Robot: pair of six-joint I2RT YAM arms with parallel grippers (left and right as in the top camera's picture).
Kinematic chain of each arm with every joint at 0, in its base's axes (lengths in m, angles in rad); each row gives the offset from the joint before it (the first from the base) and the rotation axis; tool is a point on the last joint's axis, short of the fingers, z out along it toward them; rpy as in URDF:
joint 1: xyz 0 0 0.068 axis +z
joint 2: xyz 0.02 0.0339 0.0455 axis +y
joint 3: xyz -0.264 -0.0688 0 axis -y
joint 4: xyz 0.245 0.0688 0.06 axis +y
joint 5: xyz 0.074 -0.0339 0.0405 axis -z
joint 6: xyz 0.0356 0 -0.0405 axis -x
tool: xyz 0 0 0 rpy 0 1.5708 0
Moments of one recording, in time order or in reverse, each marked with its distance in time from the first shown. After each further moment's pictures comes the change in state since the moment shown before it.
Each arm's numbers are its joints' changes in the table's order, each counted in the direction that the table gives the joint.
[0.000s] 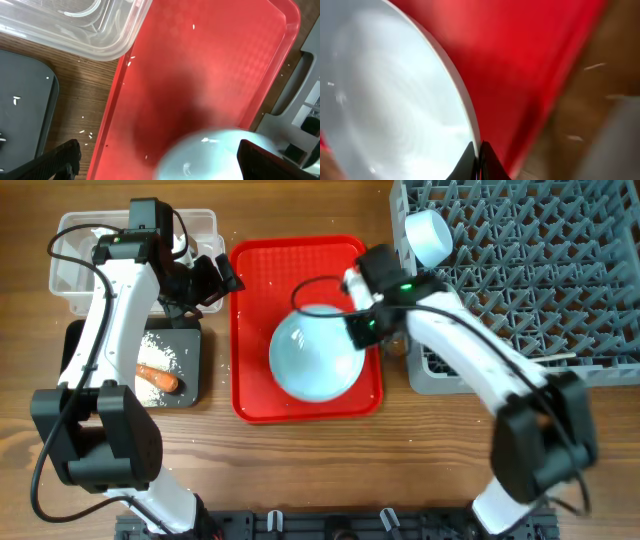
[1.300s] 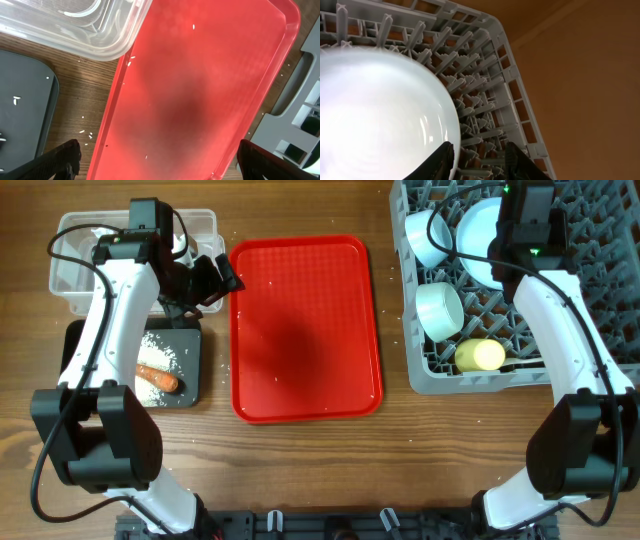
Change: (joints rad) left arm 0.000 0.000 0.000 0.000 0.000 0.000; right arm -0.436 -0.025 0.062 -0.473 0.860 0.395
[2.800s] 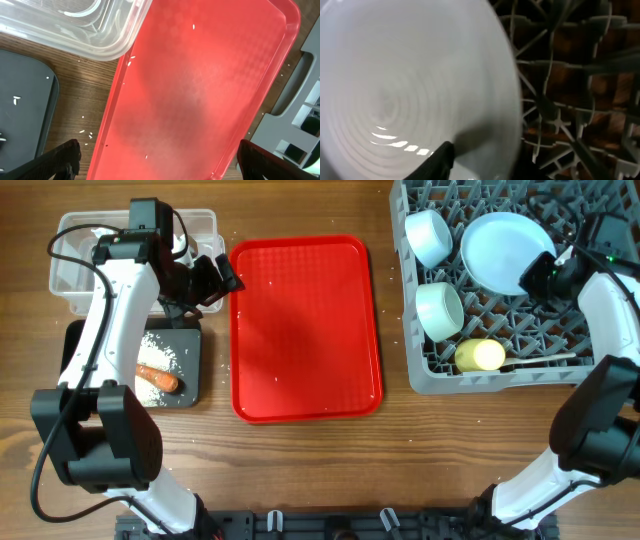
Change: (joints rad) left arm 0.000 0.000 0.000 0.000 0.000 0.000; right arm -0.340 0.129 0.010 0.323 -0.809 -0.701
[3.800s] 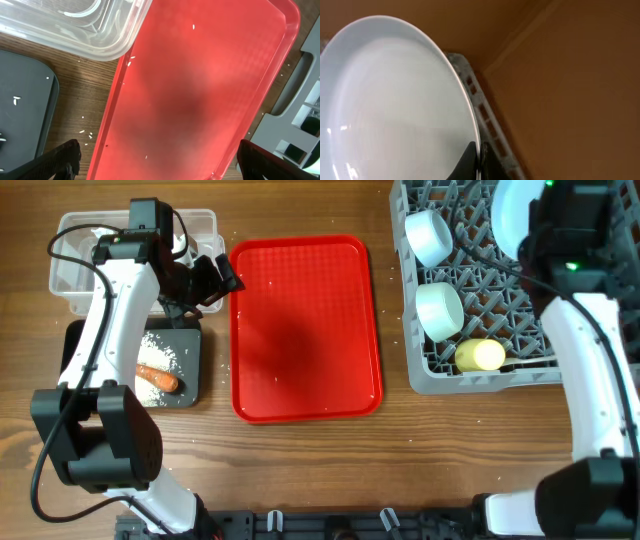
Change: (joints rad) left arm 0.000 0.000 0.000 0.000 0.000 0.000; right arm 0.316 -0.296 0.005 -0.351 0.819 0.745
